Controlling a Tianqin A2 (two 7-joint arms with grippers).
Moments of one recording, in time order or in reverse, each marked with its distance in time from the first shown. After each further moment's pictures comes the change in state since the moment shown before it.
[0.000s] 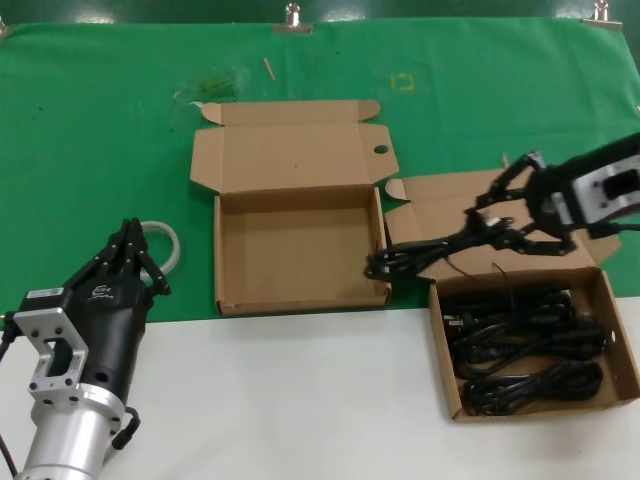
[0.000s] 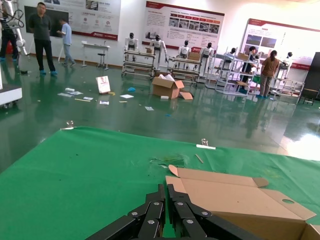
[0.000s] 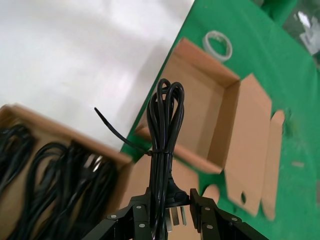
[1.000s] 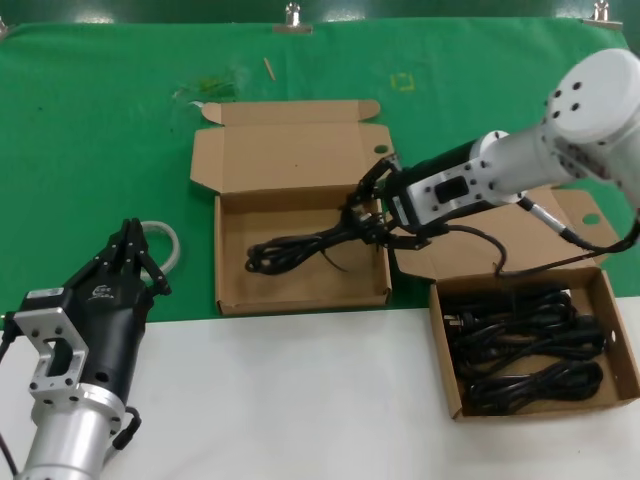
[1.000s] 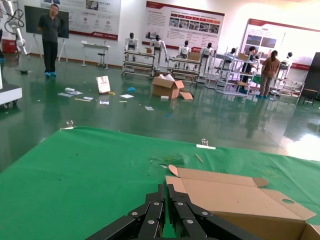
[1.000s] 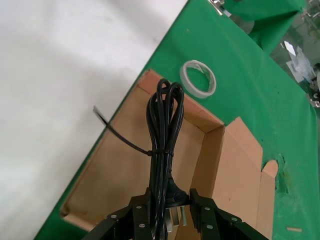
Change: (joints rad) left arm 0.000 0.000 0.000 0.000 0.000 0.000 0.000; right arm 0.099 -0.389 -0.069 -0.401 -0.027 0.239 -0.138
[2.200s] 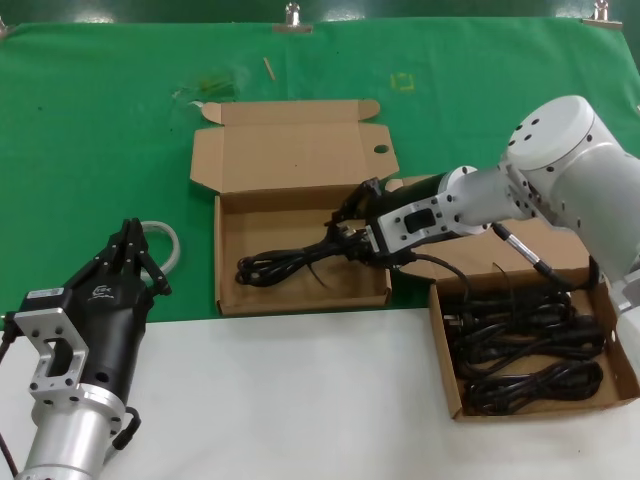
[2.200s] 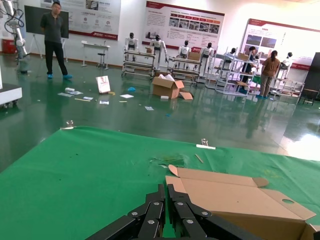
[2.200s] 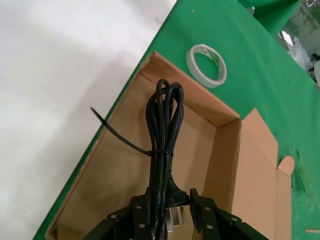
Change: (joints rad) left arm 0.000 0.000 0.000 0.000 0.000 0.000 0.000; right arm 0.084 -0.191 0.109 -0.482 0.053 0.200 -0.324
